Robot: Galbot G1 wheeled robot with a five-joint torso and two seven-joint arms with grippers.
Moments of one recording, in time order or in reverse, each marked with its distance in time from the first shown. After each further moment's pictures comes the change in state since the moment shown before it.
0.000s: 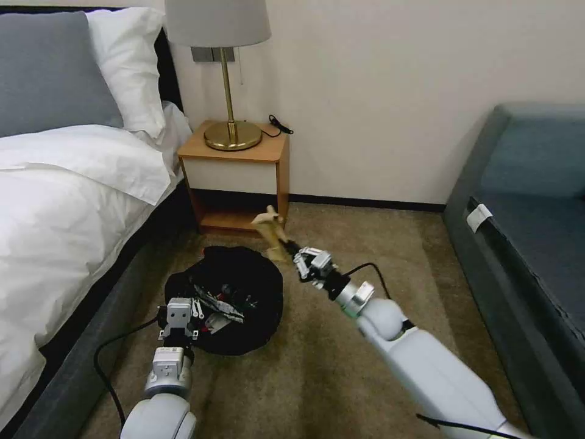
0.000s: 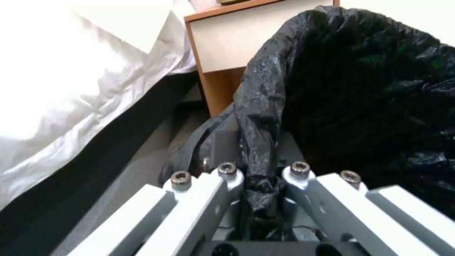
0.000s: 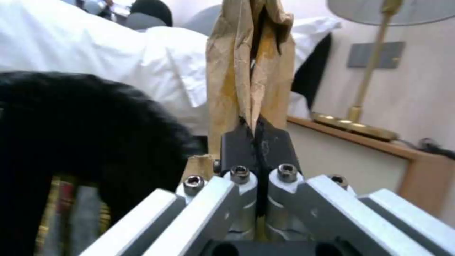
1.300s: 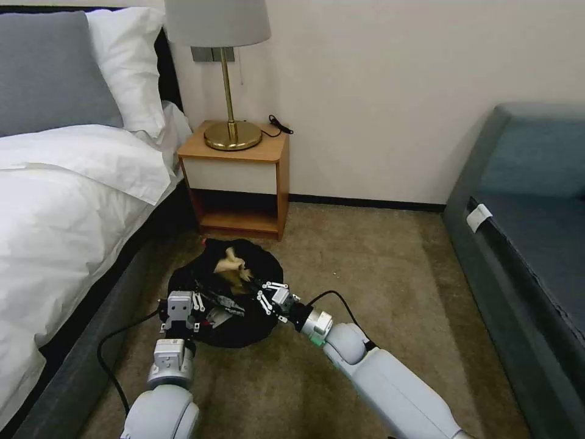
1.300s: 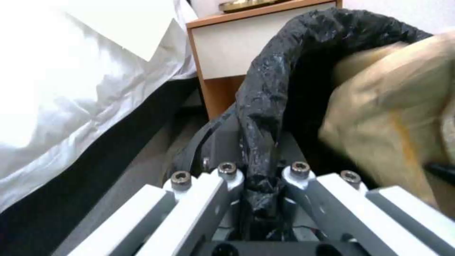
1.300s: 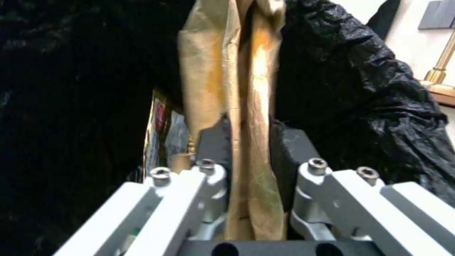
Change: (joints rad) left arm -0.040 -0.005 0.004 0.003 -0.021 0.010 -0.005; right arm -0.010 0.105 -0.066 -0.179 -0.146 0.063 -0.023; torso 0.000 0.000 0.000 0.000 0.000
